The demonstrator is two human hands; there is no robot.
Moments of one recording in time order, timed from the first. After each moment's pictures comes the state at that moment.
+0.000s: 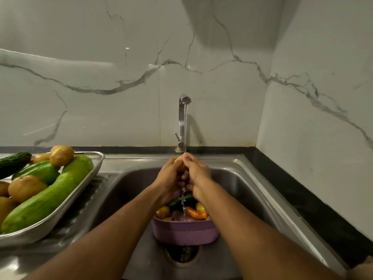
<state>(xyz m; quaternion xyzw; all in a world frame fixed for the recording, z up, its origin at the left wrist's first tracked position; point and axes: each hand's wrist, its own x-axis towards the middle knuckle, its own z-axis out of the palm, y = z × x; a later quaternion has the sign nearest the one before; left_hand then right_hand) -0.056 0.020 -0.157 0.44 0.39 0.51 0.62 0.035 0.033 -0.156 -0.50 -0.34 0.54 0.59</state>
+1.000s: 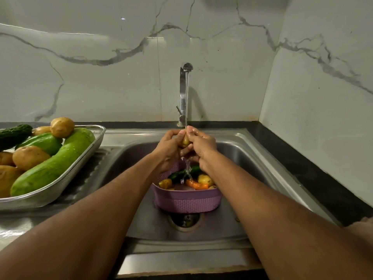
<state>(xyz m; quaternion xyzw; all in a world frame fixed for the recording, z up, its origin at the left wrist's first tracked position) -0.061 0.034 -0.154 0.42 0.38 0.52 0.64 0.047 0.025 -0.148 -0.51 -0.37 0.52 0.58</state>
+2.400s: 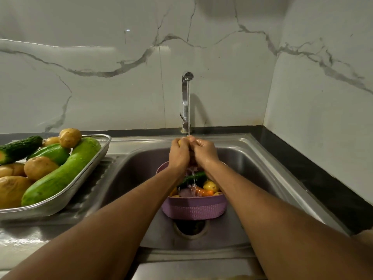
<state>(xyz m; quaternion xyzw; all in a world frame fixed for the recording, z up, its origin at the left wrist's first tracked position) -0.036 0.036 -0.169 0.50 0.50 0.54 0.45 0.051 0.040 -0.164 -0.55 -0.48 0.42 0.54</state>
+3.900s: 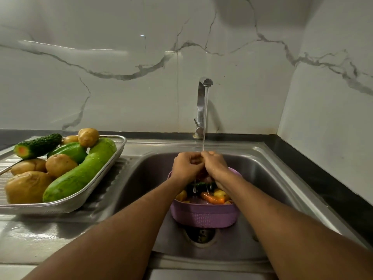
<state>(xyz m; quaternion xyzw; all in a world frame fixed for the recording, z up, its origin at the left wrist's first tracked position) -0.072 0.038 -0.194 0.65 0.47 0.49 0.33 0.044 0.040 -0.172 -0.61 -0.52 0.40 0.43</state>
